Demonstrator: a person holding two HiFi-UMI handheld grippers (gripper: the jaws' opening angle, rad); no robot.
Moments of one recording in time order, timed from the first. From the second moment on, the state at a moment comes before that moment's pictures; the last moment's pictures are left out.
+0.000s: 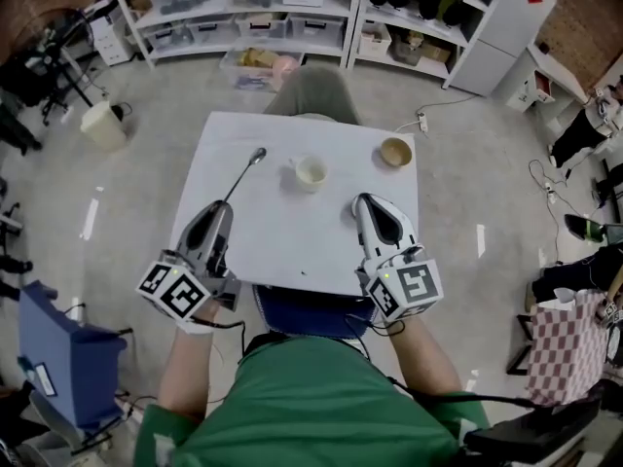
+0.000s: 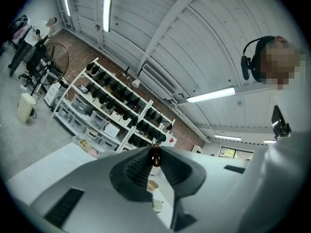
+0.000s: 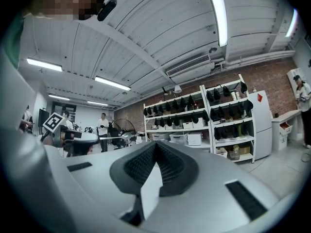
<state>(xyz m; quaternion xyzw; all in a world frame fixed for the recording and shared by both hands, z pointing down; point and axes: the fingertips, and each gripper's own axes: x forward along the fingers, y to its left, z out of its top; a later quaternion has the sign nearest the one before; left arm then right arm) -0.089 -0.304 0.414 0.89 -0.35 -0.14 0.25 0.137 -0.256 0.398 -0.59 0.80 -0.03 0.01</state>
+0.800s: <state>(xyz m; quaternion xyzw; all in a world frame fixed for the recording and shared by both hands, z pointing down) -0.087 -0.304 0.414 0.89 -0.35 -0.13 0.25 0.134 -0.257 0.398 -0.59 0.81 -0.03 0.01</state>
